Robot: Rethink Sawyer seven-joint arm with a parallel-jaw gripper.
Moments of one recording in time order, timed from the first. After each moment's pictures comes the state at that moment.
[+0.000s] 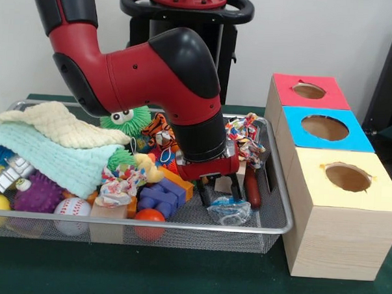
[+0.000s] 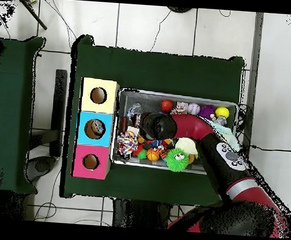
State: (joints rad) arm -0.72 -0.30 0.62 1.59 -0.59 0.54 1.85
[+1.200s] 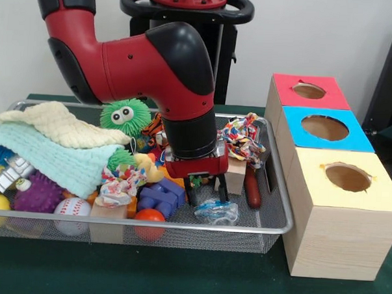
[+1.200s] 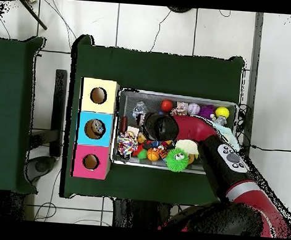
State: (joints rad) arm -0.67 -0.34 0.52 1.59 -0.54 0.48 1.85
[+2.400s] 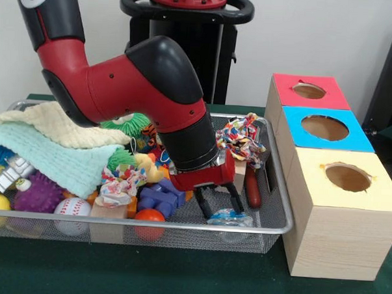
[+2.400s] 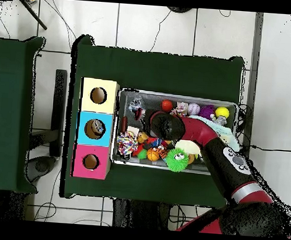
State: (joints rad) arm -0.82 -0.21 0.69 1.59 -0.53 0.44 1.85
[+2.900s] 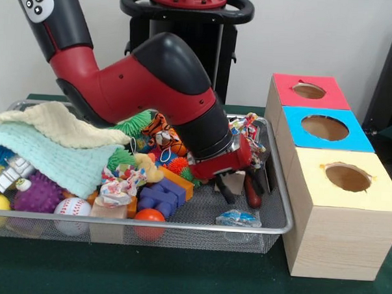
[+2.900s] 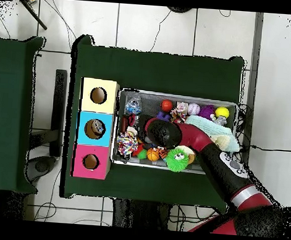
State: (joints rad) arm -0.90 -0.17 0.77 1.69 -0.56 0.42 1.85
